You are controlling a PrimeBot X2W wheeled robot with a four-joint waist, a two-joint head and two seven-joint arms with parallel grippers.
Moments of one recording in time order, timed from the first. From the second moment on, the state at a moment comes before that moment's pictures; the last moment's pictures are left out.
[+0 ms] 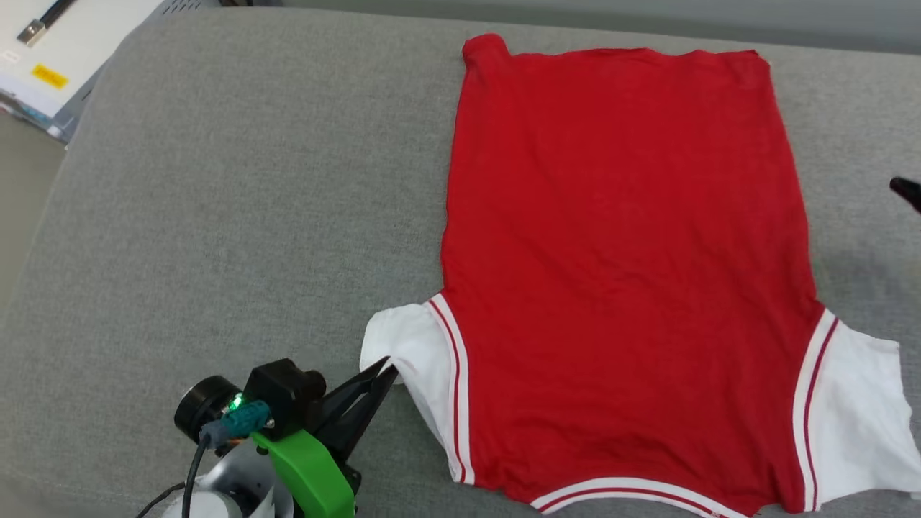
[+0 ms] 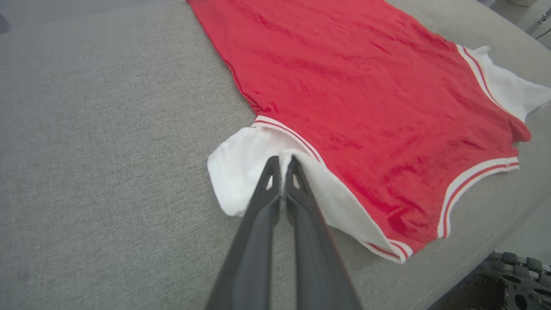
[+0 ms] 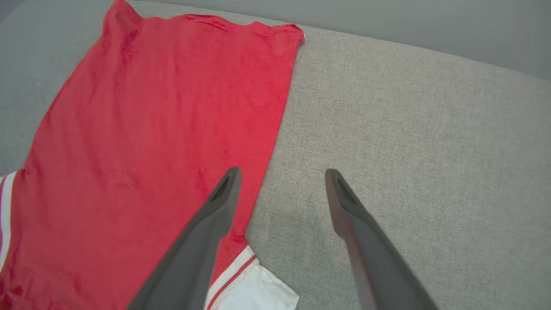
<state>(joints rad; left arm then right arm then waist) -0.11 0.58 -0.56 -0.21 -0.56 -0.10 0.11 -0.50 -0.79 0.17 0.11 0.91 0.13 0.71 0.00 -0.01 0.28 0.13</state>
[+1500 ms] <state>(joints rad) -0.25 0.51 -0.65 -0.28 -0.50 -0.10 0.05 -1.03 -0.65 -0.02 0.39 0.34 0.13 1.09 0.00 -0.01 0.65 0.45</state>
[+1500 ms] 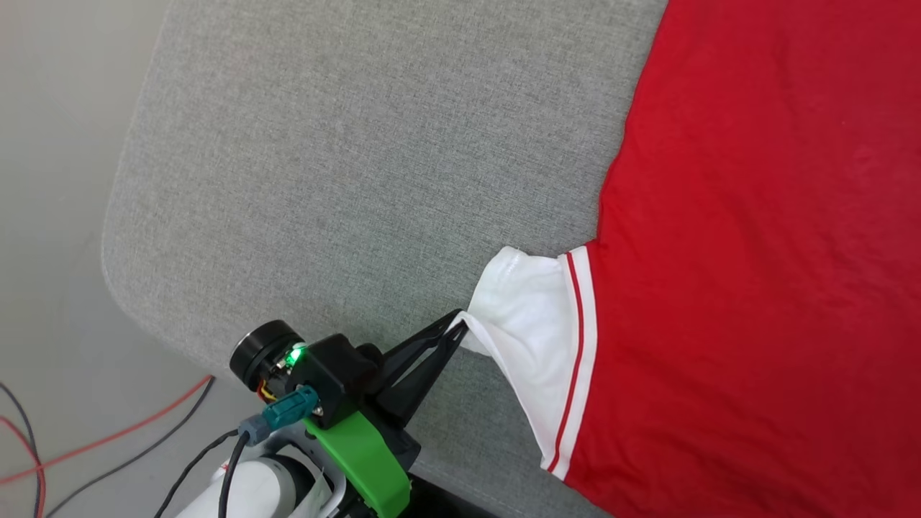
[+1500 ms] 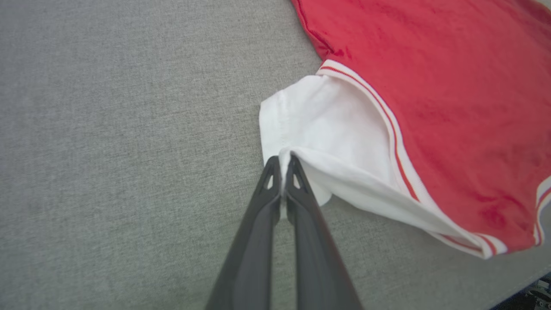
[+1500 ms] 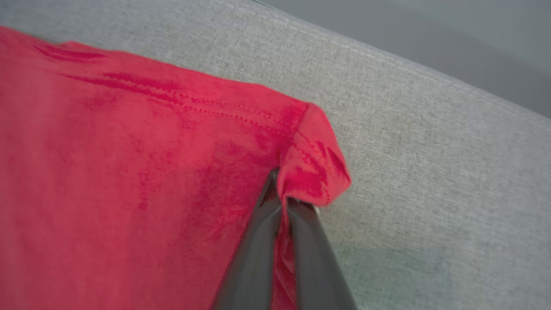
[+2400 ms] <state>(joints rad) -0.13 0.62 -0.60 -0.25 -0.55 -0.02 0.10 -0.46 -0.57 0.00 0.39 0.53 0.13 0.88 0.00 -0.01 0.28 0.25</state>
